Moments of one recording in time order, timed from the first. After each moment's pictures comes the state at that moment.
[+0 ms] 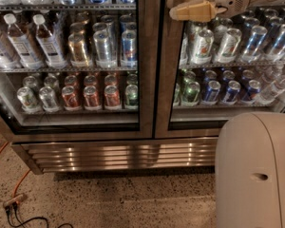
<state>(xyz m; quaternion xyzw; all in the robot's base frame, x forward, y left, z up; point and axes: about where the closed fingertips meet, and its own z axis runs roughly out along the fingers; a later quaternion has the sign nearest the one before) 0.631 -0.103 1.025 -0.64 0.51 0.37 0.44</state>
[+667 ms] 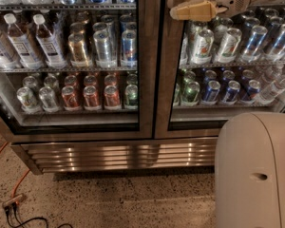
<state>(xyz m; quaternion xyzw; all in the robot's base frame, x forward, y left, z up) 0.631 -0.103 1.024 -0.64 0.51 0.37 0.44</state>
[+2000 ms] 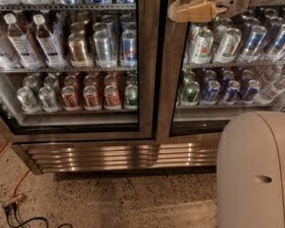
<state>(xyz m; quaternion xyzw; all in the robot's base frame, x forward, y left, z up) 0.630 -0.103 1.024 -0.64 0.51 0.37 0.44</state>
